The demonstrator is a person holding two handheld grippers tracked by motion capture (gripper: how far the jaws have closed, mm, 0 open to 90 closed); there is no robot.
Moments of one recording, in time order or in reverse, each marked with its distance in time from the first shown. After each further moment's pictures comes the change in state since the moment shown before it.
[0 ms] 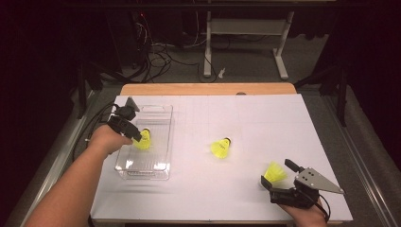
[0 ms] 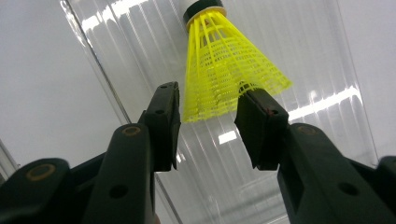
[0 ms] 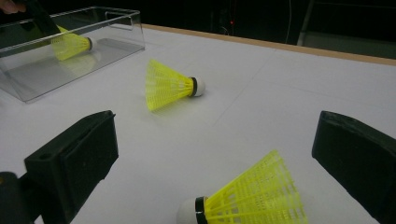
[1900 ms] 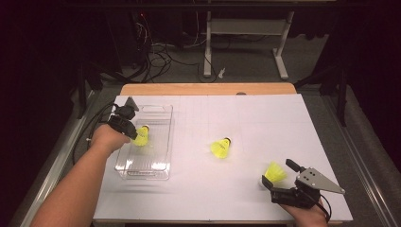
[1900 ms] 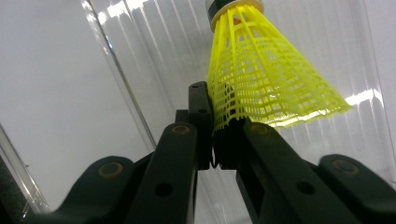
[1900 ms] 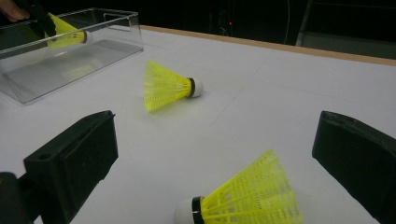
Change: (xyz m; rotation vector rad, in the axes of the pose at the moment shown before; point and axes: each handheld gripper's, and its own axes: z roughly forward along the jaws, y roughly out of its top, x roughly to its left) left arm 0.006 0.006 0.009 0.010 0.030 -0.037; right arm -0.002 0.000 -0.001 -0.005 -0.004 0.003
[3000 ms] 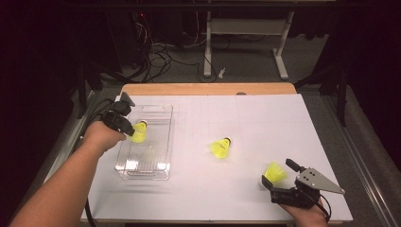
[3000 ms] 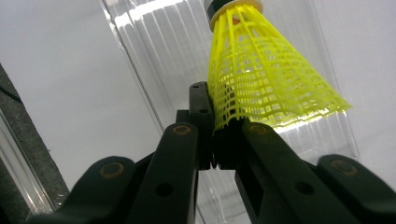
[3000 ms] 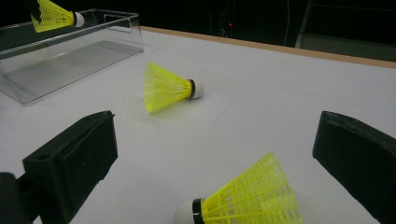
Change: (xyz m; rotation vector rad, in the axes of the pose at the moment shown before) left arm -0.005 -0.010 -0.036 -0.052 -0.011 0.024; right arm 0.001 0.001 0.000 -0.003 -0.001 -0.003
